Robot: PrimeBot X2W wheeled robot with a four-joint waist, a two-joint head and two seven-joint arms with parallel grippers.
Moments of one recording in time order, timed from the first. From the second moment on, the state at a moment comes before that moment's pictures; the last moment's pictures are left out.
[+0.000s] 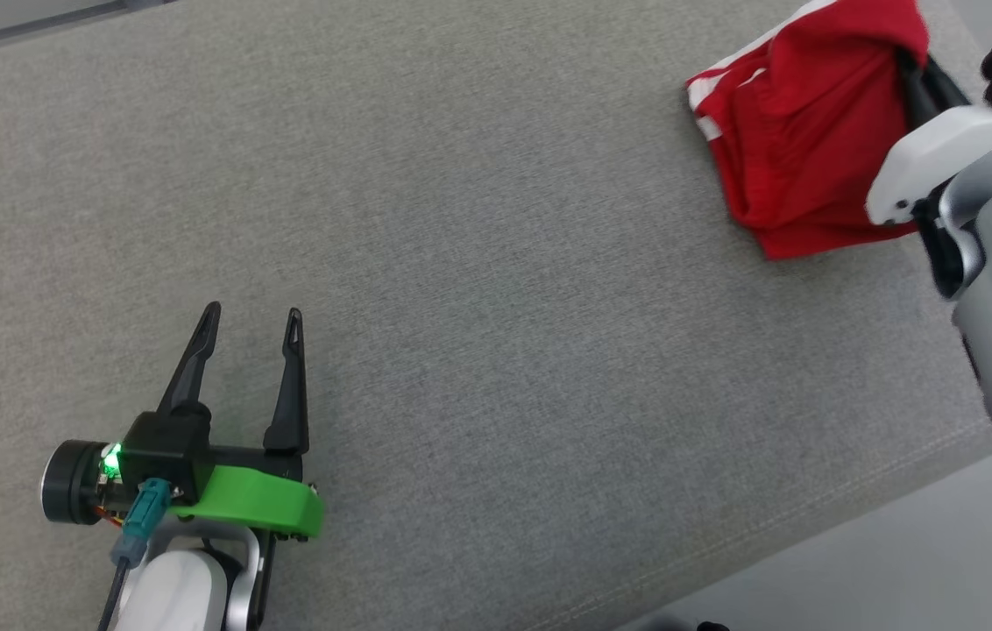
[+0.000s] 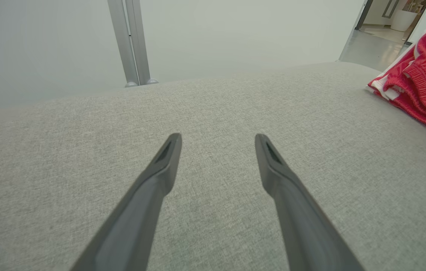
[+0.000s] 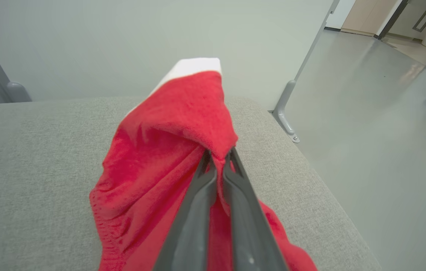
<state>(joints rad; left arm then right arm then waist) -0.15 0.16 -0.22 0.05 -0.18 0.05 -0.17 -0.98 -0.28 0.15 1.02 0.26 0.13 -0.21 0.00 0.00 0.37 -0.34</state>
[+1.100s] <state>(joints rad) -0.17 0.19 -0.26 -0.06 -0.17 0.06 -0.14 -1.07 -0.42 -0.26 1.08 -0.06 0.13 -0.26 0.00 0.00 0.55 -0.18</state>
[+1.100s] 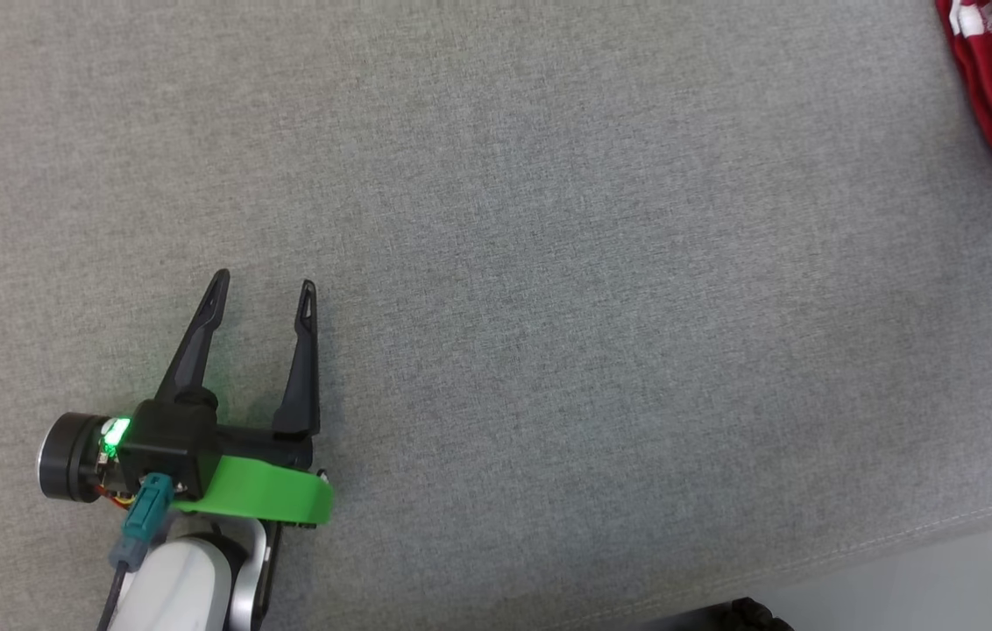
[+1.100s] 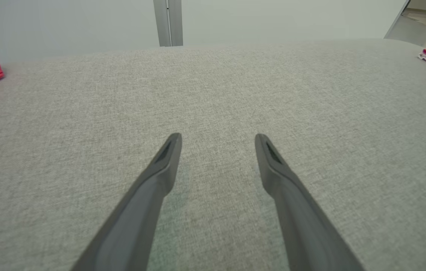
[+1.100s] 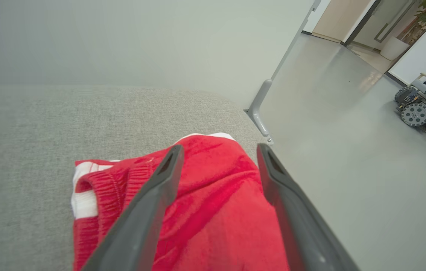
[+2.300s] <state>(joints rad) 0.00 0.08 -0.16 0.23 -0.33 0.09 -0.26 -0.36 -0.12 0.10 0.47 0.24 0.13 -0.26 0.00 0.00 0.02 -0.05</state>
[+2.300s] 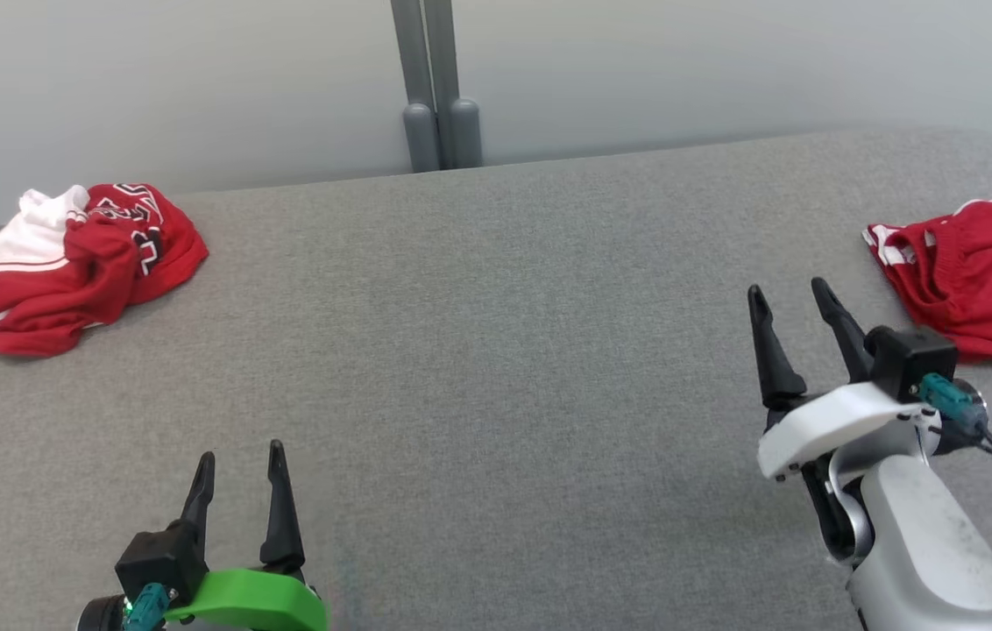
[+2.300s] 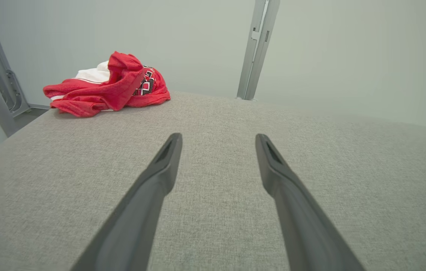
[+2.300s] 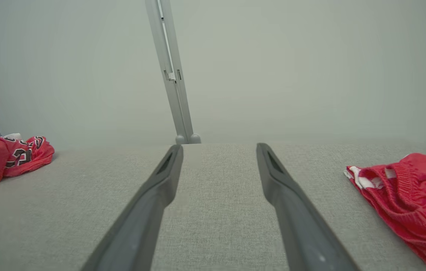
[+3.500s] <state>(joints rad) 0.03 0.06 -0.15 0.27 -0.32 0.06 -0.26 -0.10 -0.05 0.09 0.34 0.22 0.13 -0.26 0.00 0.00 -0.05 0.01</state>
